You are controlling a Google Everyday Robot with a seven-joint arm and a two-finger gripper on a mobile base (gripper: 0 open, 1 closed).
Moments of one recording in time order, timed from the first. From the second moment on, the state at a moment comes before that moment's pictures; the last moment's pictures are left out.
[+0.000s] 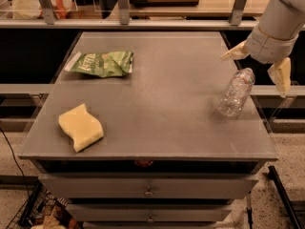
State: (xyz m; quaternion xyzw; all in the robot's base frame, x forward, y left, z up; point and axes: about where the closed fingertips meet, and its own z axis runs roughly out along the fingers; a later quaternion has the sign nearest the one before) arm 0.576 -0.288 0.882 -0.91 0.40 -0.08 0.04
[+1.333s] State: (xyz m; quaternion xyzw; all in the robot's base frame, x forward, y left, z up) arm 0.569 -0.273 0.863 -0.92 0.39 -0.03 0.05
